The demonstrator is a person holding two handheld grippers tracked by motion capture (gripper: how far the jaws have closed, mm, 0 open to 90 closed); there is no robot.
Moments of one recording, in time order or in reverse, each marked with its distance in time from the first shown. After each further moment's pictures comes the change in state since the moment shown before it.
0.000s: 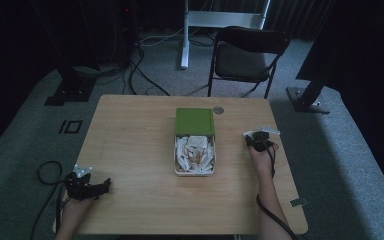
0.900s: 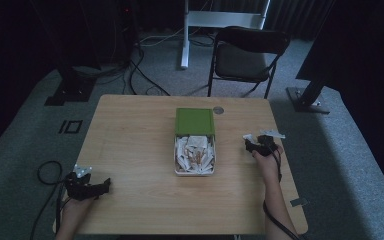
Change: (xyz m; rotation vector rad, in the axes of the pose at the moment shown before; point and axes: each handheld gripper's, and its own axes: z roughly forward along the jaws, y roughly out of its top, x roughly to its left) left arm 0.000 0.000 0.000 0.000 0.000 0.000; right arm -0.007 -0.008 -0.020 -0.008 0.006 -0.022
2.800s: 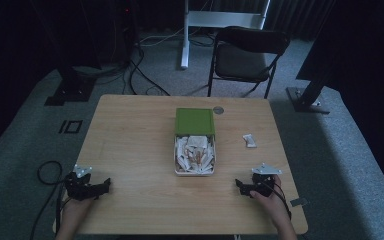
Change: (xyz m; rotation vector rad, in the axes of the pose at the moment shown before) left arm 0.000 0.000 0.000 0.000 0.001 0.002; right arm 0.042 -0.086 -0.084 0.094 0.221 -0.249
